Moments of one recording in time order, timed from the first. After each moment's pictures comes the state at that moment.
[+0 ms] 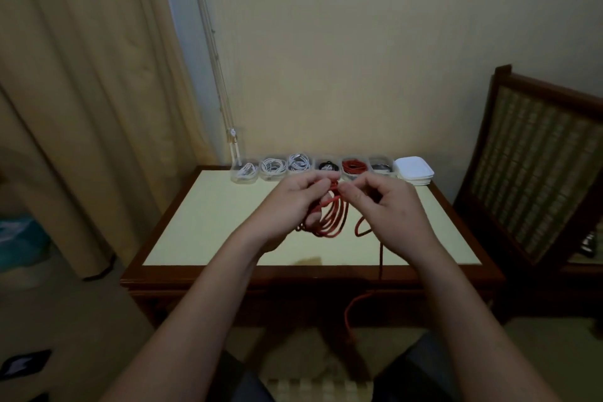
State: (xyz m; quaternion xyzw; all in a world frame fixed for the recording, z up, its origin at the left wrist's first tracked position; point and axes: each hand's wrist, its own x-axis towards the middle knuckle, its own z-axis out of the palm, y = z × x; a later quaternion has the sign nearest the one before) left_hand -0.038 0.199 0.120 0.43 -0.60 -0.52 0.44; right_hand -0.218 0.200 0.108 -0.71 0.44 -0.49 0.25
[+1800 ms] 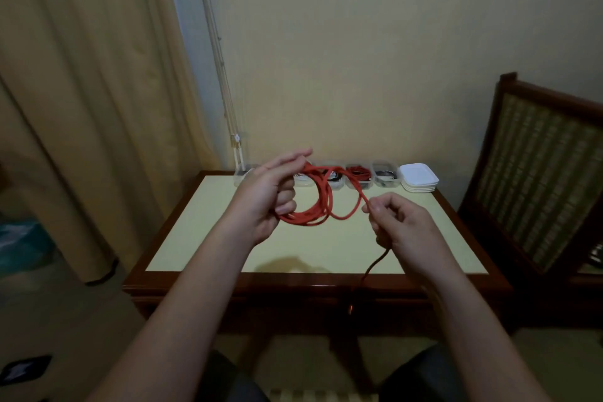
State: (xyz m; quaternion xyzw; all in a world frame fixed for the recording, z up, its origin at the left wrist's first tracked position) left_hand -0.013 0.187 0.138 0.38 -0.40 -0.60 0.58; right_hand -0.229 0.203 0.088 -0.58 0.45 -0.51 0.45
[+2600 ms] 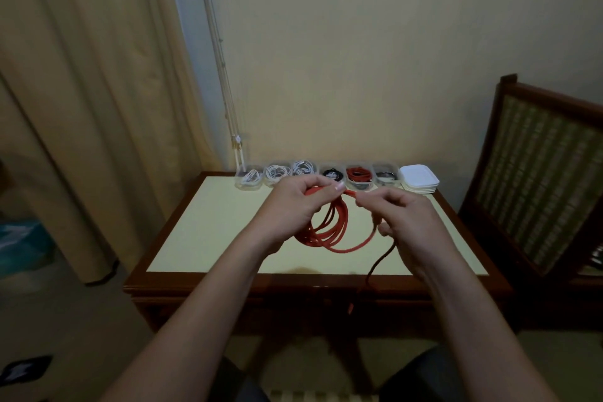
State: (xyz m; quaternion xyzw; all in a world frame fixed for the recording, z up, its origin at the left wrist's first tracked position) left_hand -0.032 0.197 0.129 0.48 -0.64 -0.40 0.45; right_hand -0.219 0.207 0.118 -0.54 0.47 -0.52 0.46
